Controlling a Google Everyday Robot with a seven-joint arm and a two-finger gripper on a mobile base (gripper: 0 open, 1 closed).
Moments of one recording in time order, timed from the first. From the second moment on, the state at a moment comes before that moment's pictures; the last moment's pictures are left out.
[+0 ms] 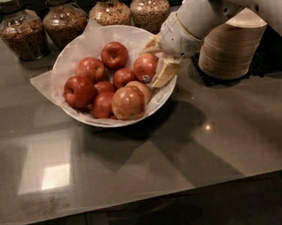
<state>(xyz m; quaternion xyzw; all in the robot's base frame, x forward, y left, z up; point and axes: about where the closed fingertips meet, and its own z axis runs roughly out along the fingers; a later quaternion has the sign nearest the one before) 0.600 -0.052 0.898 -0.76 0.56 0.10 0.30</state>
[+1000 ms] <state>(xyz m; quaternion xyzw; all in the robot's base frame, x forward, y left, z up) 0.584 -0.039 0.979 -0.72 0.50 0.23 0.43</state>
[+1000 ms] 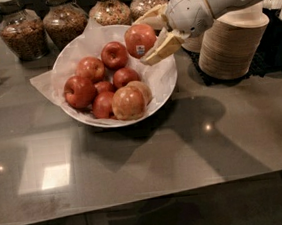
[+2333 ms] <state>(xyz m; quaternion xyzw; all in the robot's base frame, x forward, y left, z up) 0.496 -0.012 0.975 -0.70 0.48 0.32 0.42</state>
